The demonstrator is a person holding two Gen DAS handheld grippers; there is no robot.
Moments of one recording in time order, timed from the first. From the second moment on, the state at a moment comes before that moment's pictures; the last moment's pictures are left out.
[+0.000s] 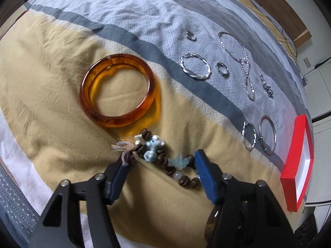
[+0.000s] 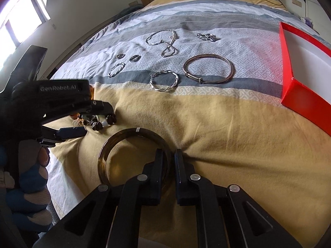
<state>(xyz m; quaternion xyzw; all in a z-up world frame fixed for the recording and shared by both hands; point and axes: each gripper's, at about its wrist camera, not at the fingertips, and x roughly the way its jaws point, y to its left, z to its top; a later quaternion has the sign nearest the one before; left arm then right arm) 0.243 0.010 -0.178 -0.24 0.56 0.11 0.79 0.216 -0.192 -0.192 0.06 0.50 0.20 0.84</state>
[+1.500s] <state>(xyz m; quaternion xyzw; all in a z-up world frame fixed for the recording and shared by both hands) 0.233 -0.188 -0.001 -0.10 0.45 -0.20 0.87 0.153 -0.372 -0.057 0.07 0.38 0.03 0.92</state>
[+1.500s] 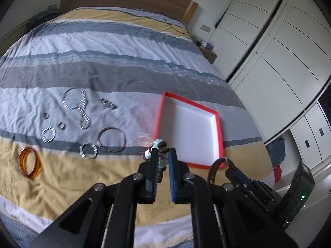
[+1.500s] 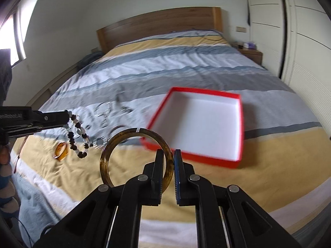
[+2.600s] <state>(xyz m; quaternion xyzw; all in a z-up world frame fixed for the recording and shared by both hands) 0.297 -0.254 -0.175 -0.06 0.60 -0.12 0.79 0.285 -0.438 -0.165 -0.02 0.49 0.02 0.87</state>
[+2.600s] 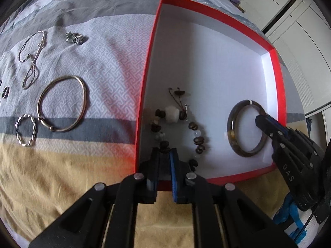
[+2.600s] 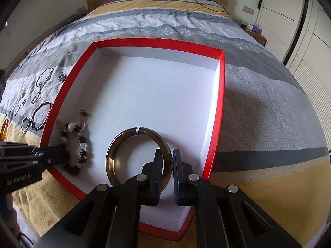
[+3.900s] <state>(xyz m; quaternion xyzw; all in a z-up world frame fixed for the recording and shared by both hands) 0.173 -0.155 -0.021 -0.01 0.47 -0.15 0.87 0.121 -0.429 -0.008 0.06 0.37 0.03 0.93</state>
